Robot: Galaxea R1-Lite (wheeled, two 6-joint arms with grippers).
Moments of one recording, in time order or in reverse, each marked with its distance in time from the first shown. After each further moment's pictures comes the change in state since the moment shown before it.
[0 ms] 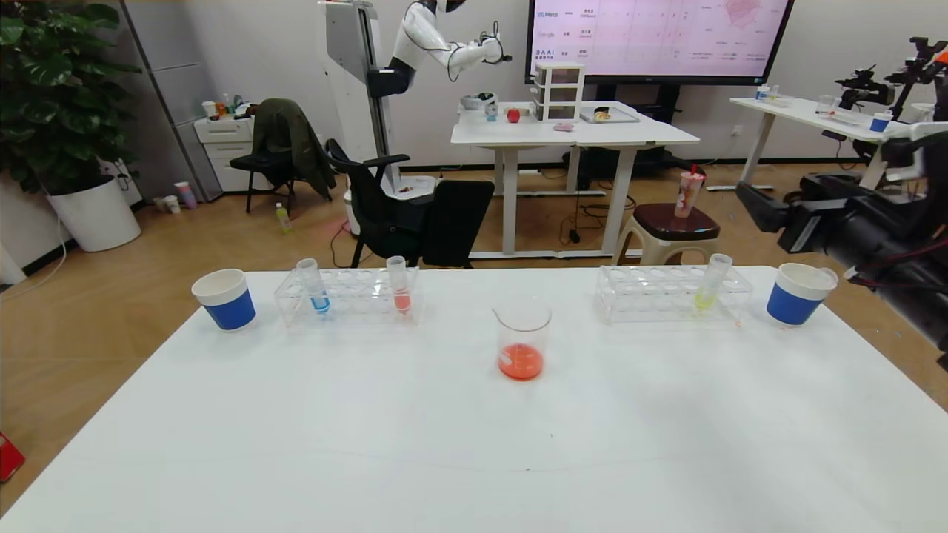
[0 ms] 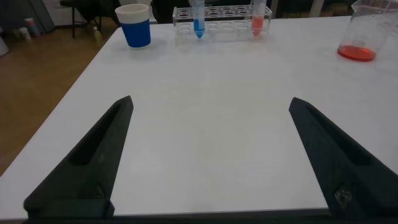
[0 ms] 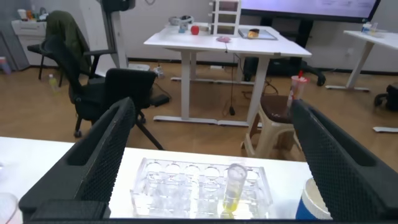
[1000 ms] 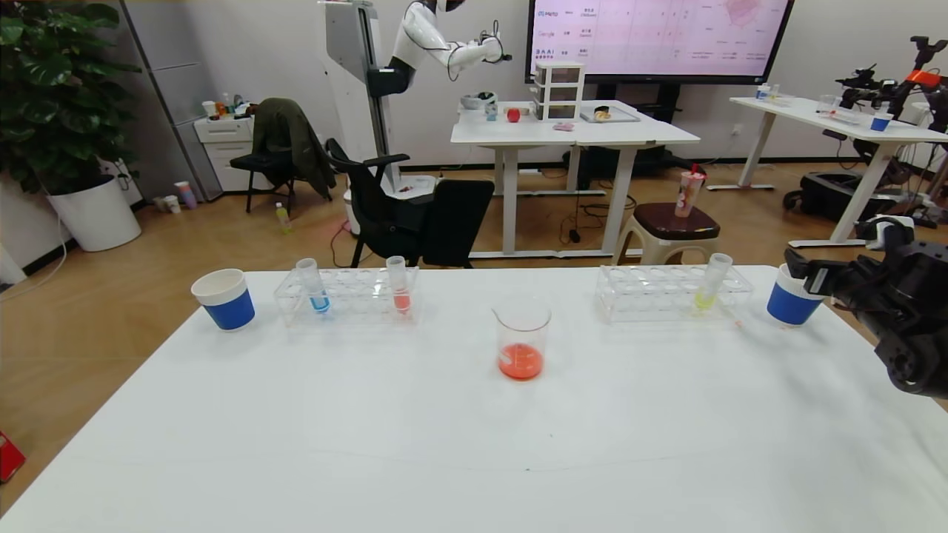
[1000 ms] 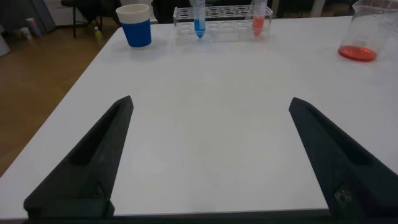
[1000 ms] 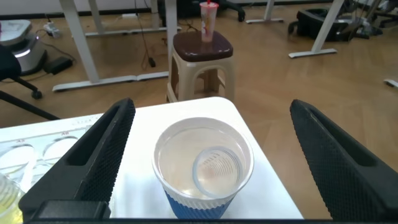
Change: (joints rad) left arm 0.000 0.000 0.000 0.000 0.000 0.000; right arm -0.390 0.598 -0.319 -0.092 0.027 0.004
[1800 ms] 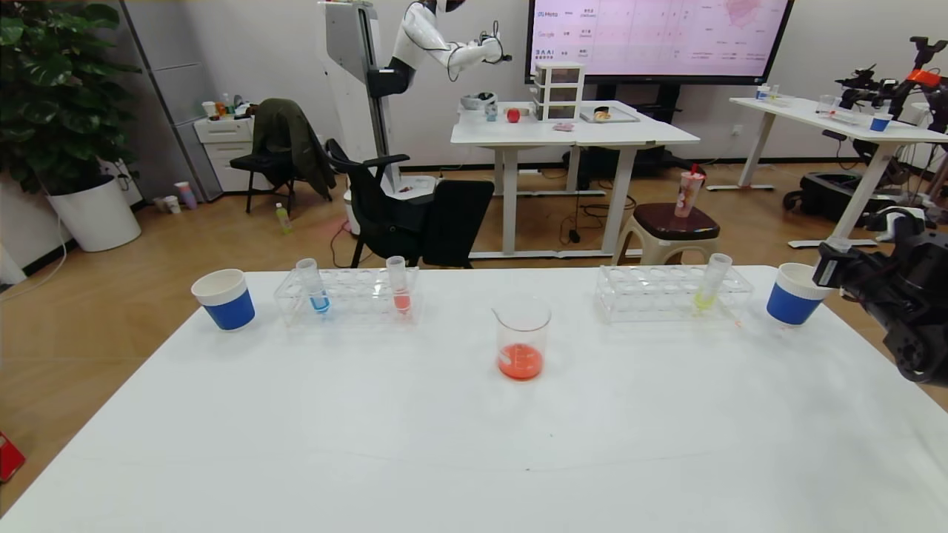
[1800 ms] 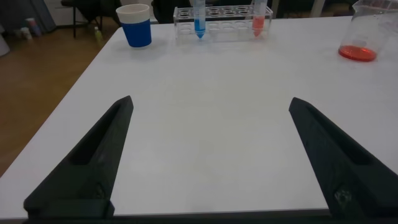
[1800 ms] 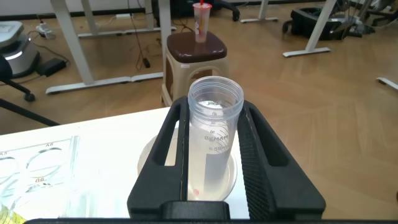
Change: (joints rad) left arm 0.000 0.000 0.000 0.000 0.000 0.000; right arm -0.025 -0.004 -0.050 0.057 -0.002 0.000
